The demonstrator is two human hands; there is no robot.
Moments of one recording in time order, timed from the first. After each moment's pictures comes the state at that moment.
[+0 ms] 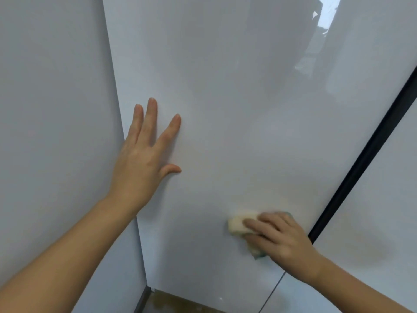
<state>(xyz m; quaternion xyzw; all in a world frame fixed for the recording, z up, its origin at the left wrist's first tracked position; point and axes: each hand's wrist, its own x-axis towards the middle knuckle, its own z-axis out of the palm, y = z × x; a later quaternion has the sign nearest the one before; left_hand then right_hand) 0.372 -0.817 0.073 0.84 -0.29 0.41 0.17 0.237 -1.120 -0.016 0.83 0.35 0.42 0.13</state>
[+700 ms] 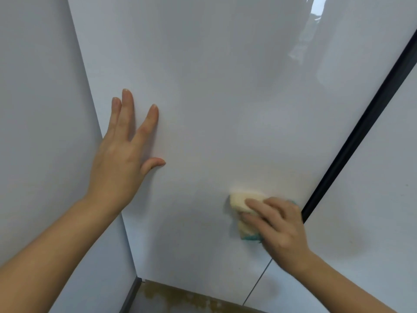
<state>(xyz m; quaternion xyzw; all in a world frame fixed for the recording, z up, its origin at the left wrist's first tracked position) 0.368 -0.823 0.062 0.84 -0.29 0.41 0.19 0.228 -1.126 -0.027 0.82 0.23 0.52 0.08</state>
